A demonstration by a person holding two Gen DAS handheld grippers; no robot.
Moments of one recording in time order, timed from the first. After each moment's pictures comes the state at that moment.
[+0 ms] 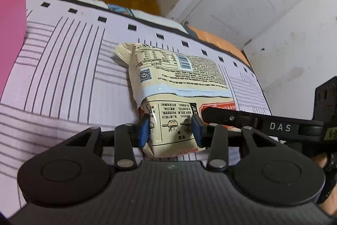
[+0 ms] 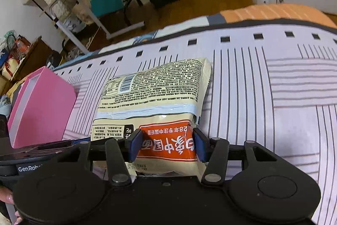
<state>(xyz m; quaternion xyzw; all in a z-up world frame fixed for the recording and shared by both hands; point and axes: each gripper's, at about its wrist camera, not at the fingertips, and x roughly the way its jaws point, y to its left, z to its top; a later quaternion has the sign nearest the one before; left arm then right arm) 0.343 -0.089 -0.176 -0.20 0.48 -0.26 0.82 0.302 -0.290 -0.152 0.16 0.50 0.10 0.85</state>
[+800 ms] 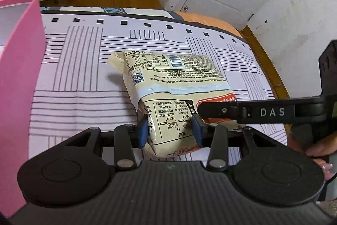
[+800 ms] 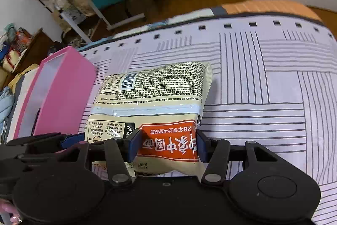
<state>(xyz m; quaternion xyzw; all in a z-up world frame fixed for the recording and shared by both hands) 0.267 -0.092 -0.110 -0.10 0.49 -0.25 0.83 0.230 -0.256 -0.102 0.14 0.51 0.08 0.84</state>
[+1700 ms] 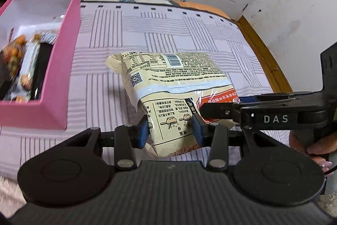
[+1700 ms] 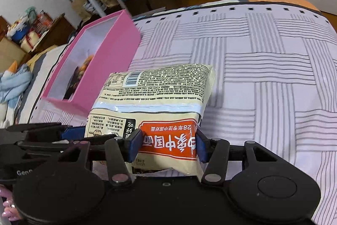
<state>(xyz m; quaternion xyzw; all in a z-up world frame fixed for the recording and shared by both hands) 0.137 -0.024 -0.069 -0.07 0.49 -0.25 0.83 0.110 -0.182 -0.075 0.13 0.51 0.11 0.84</state>
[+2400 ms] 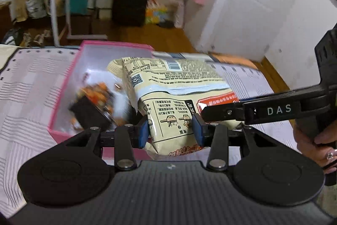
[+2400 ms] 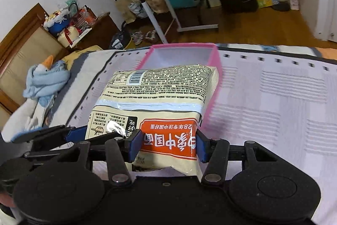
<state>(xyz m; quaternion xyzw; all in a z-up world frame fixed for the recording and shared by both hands) 0.134 0.122 0.015 -0.08 0.39 -0.17 0.90 0.202 -0.043 -0.008 0.11 0.47 0.21 0.85</state>
